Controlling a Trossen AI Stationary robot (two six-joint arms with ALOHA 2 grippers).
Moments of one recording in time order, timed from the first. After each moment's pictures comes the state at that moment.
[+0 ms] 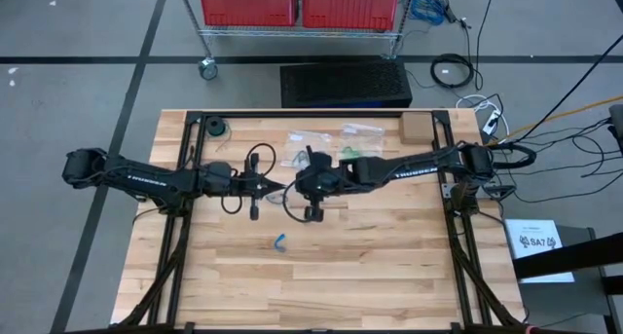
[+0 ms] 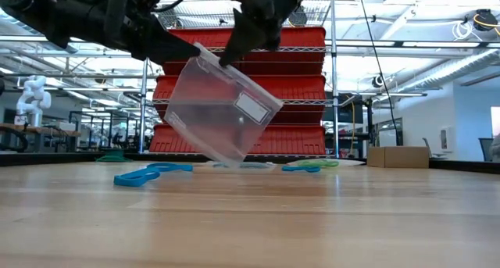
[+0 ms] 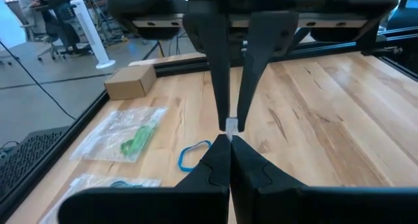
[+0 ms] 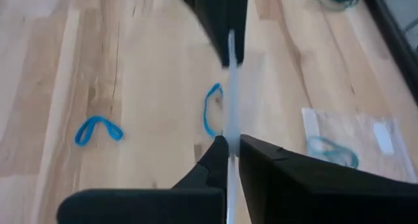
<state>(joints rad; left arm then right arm) 0.02 1.03 0.36 0.50 -0.03 0.17 0.04 1.85 1.54 -0.49 0.18 0.07</state>
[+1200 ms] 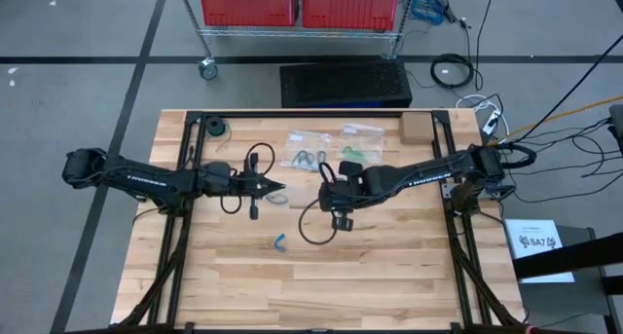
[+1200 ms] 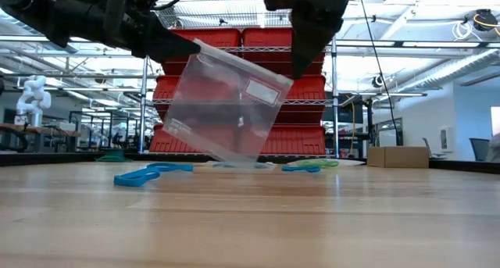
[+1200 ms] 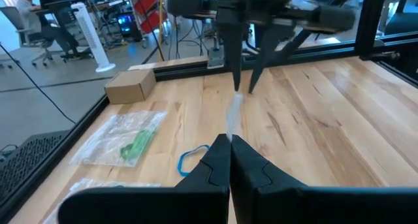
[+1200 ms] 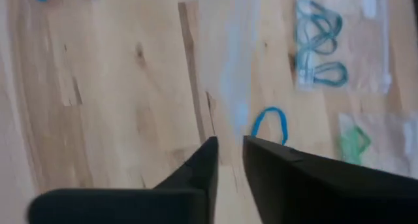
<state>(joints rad) 0.02 1.03 0.36 0.51 -0.03 0.17 0.14 1.78 1.54 -0.98 0.28 0.26</state>
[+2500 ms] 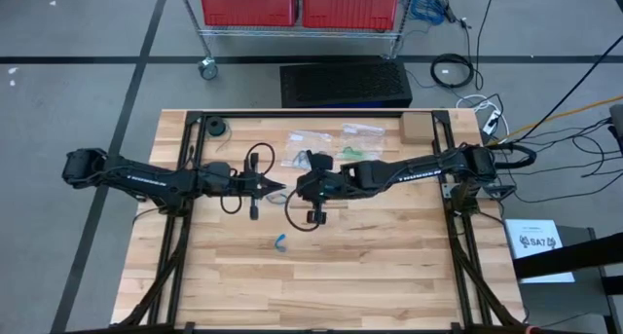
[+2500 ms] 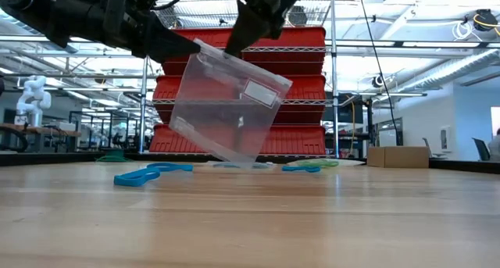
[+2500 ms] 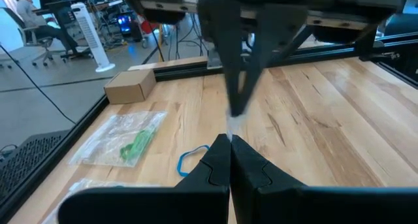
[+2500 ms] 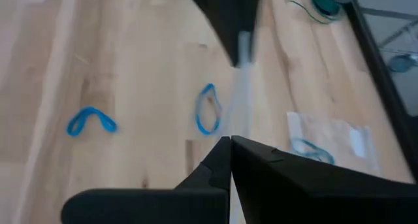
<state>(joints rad) 0.02 1.03 0.36 0.51 -0.03 0.16 0.09 1.83 1.56 -0.56 0.29 0.01</state>
